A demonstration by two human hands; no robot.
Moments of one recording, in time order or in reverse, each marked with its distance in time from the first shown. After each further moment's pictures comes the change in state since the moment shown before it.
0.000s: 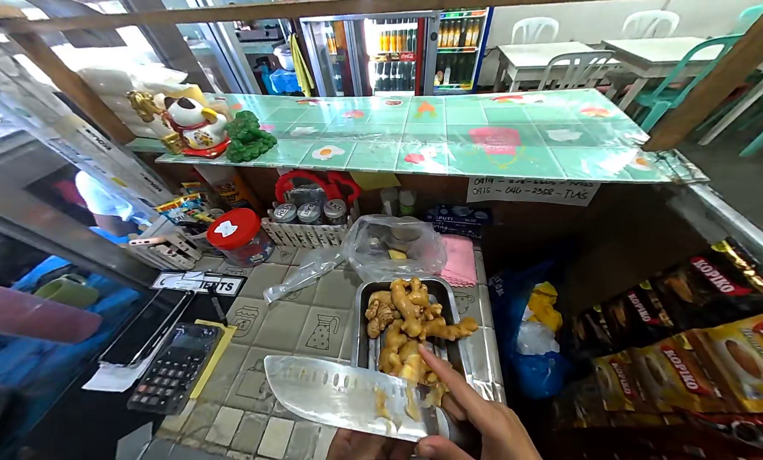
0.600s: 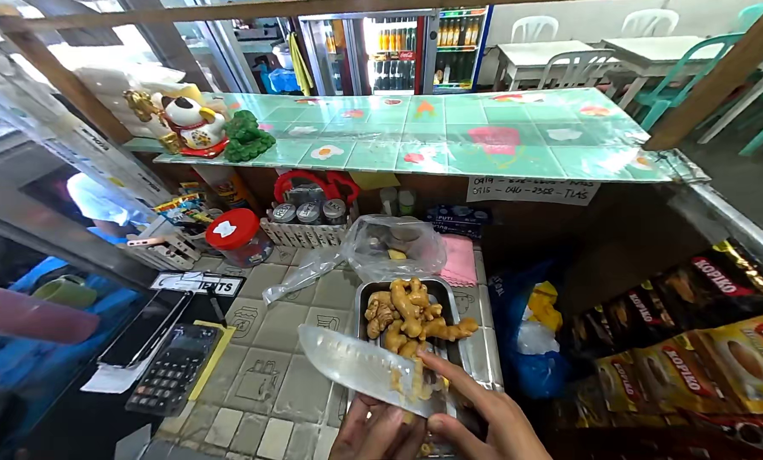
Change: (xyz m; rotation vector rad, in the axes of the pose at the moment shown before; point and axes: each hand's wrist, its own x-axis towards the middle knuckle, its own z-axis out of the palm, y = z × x) left_hand 0.005 0.000 0.001 0.089 -0.068 -0.009; right_hand 0.003 0.014 -0.006 0.009 0.010 0.082
